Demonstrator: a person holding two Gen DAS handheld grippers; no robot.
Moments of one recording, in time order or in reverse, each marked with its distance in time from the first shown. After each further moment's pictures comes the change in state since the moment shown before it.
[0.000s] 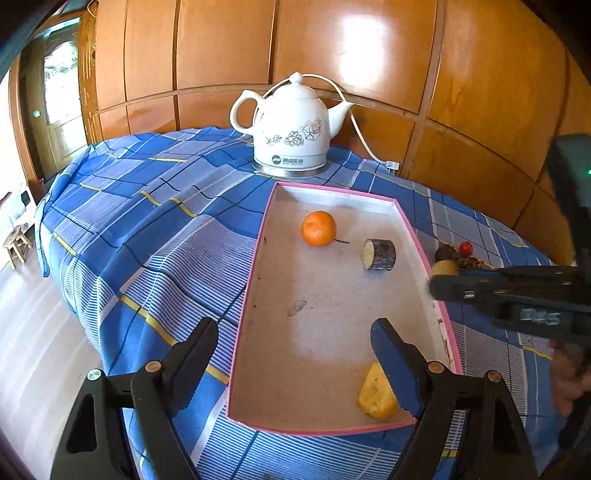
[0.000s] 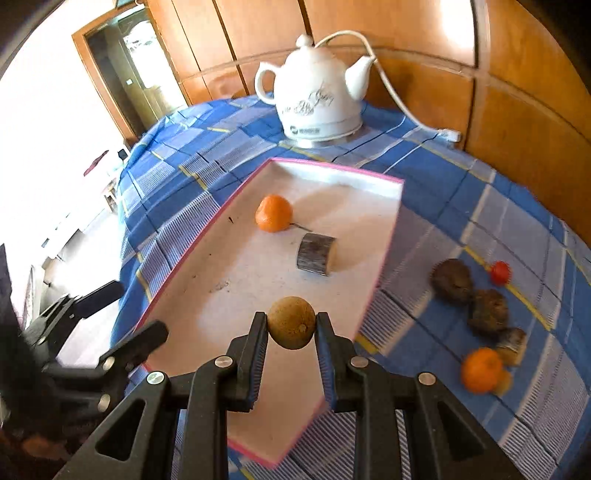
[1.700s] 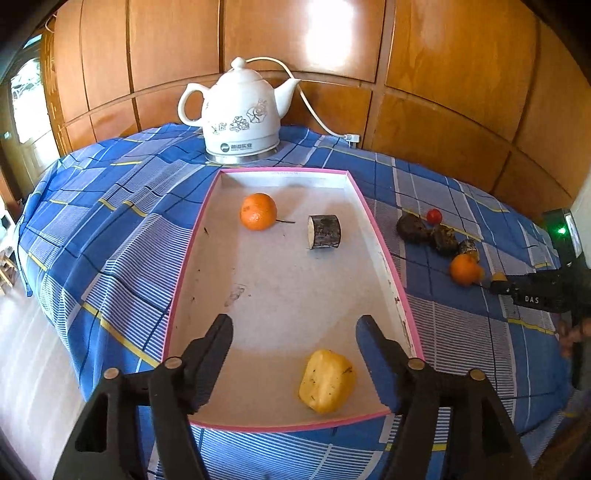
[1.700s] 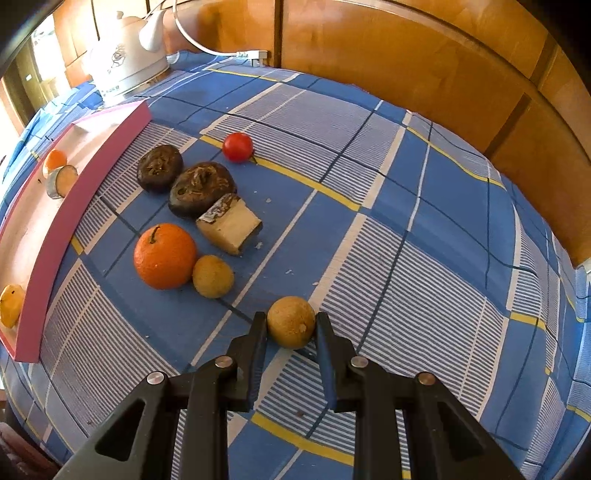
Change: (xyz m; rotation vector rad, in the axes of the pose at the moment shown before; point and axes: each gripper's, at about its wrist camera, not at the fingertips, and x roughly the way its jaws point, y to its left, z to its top) left arm 0.009 -0.052 -0.003 0.103 0.064 -0.050; right arm -0.036 -0.190 -0.087 0.178 0.131 -0.365
